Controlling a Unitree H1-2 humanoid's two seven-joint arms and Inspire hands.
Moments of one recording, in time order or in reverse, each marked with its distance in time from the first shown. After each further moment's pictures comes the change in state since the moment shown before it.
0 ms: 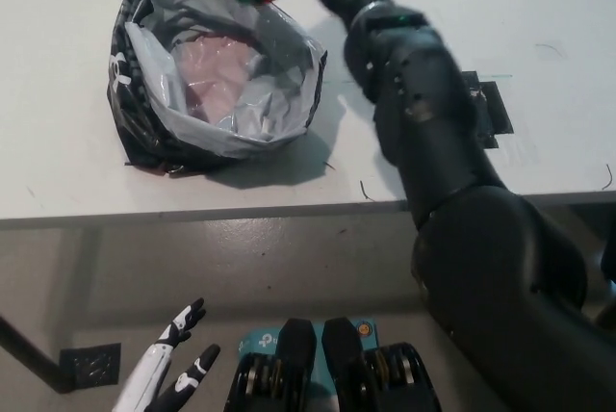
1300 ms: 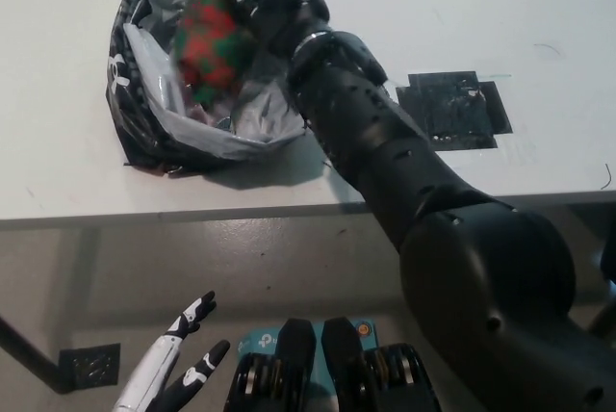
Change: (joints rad) left_arm -0.024 0.013 -0.016 -0.014 0.007 0.003 -0.026; right_arm 0.003 0.027 0.622 0.128 -0.321 -0.237 0.016
